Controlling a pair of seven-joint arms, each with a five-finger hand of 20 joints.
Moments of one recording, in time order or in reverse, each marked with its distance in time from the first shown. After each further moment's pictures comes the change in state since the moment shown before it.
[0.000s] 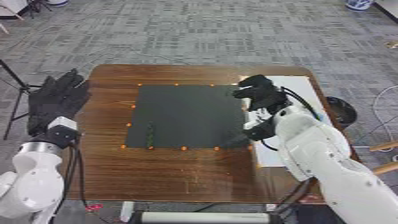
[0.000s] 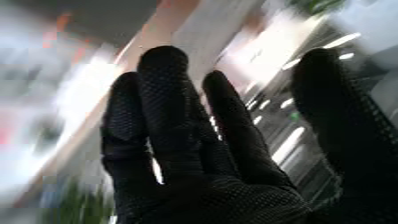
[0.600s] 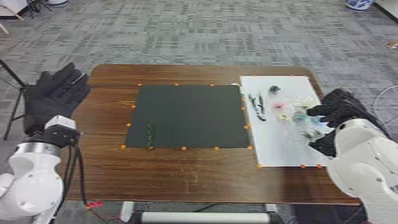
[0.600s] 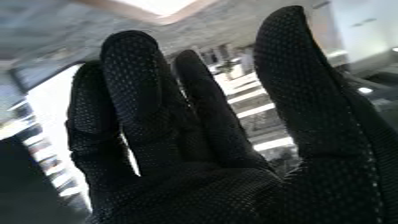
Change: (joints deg) left arm 2.5 -1.6 -1.5 -3.4 1.1 0.1 1.3; right arm -19.3 6.2 22.1 -5.5 -16.2 -11.7 16.2
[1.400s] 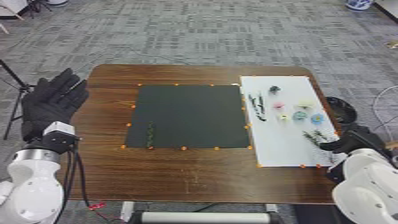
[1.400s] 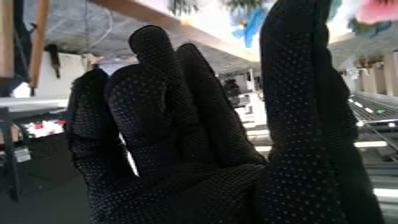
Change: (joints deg) left arm 2.8 -1.9 -1.1 -1.6 0.6 0.5 0.8; right arm -12.1 -3.9 5.4 -0.6 -5.5 -6.0 6.1
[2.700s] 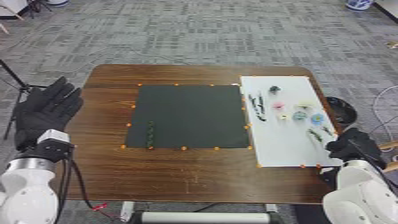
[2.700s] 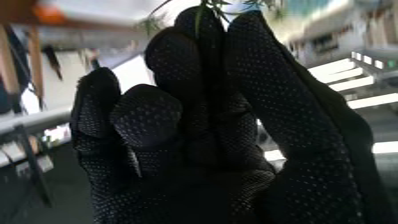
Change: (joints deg) left arm 4.6 -1.4 -2.9 -1.4 -0.3 0.1 0.1; right arm -3.6 -0.8 -2.6 2.3 -6.8 18.9 -4.0
